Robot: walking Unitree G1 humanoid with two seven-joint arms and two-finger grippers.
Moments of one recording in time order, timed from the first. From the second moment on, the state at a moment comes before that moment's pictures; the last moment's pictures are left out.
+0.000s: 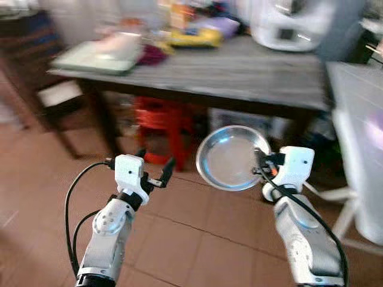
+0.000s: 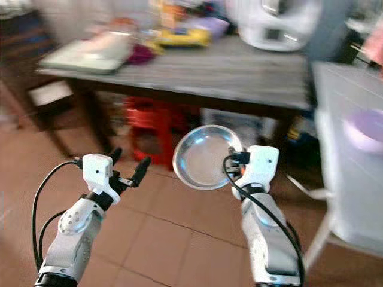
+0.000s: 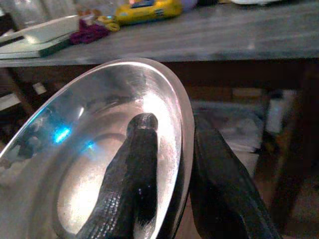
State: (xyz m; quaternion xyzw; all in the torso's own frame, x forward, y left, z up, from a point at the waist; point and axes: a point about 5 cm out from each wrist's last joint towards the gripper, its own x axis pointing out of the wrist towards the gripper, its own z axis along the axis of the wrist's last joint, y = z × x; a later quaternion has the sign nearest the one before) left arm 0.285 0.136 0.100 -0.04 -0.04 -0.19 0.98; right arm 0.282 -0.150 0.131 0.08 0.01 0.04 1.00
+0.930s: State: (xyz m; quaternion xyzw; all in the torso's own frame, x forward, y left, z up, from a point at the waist) left arm 0.285 0.125 0.096 -0.05 -0.03 -0.20 0.98; right arm 0.282 -0.151 0.126 0.09 0.02 0.03 1.00
